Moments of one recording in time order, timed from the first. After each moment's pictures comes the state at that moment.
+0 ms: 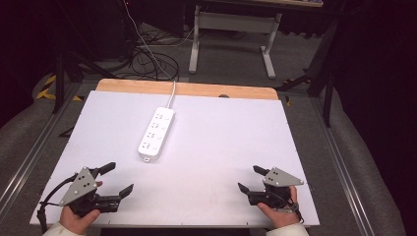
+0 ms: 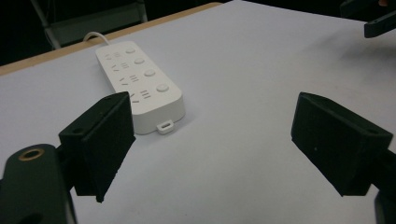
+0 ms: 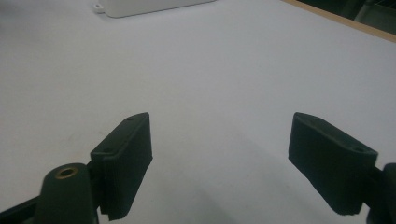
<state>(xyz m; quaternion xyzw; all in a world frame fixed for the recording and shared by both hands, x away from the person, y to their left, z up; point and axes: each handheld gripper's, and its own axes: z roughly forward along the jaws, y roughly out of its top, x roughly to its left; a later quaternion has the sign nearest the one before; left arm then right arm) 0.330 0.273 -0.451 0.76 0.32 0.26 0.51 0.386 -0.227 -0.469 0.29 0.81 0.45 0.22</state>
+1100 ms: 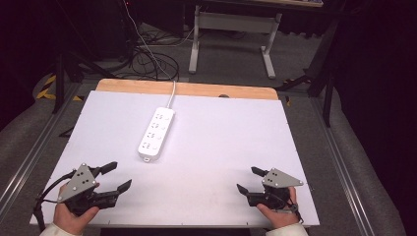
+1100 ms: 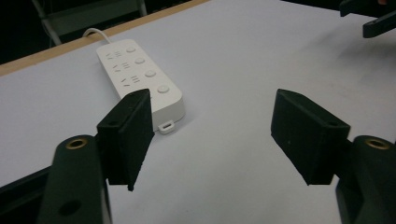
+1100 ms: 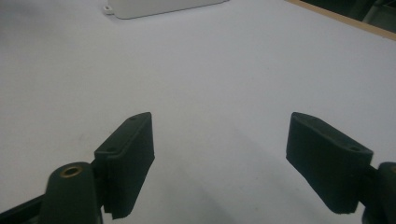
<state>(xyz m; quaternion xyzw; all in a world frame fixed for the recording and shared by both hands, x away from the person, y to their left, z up) 0.329 0.273 -0.432 0.78 0.33 0.23 0.49 0.384 -0.225 -0.469 0.28 0.81 0.46 0.21</state>
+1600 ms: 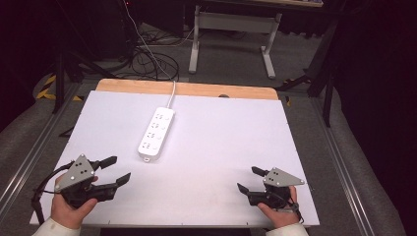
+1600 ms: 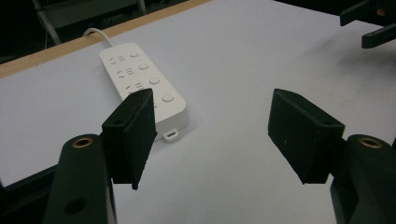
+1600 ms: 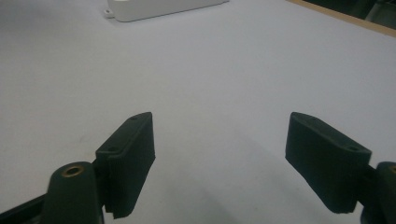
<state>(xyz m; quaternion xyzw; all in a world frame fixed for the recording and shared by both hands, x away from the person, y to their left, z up) 0.343 0.270 -0.409 0.78 0.33 0.23 0.47 0.386 -0.228 -0.470 0.29 0.81 0.47 0.21</state>
